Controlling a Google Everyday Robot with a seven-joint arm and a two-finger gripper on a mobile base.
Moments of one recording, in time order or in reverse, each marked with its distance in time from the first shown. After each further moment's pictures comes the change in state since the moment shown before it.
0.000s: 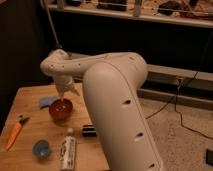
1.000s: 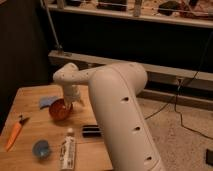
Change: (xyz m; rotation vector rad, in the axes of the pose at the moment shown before) arm 0.024 -0.005 0.078 -0.067 0.096 -0.094
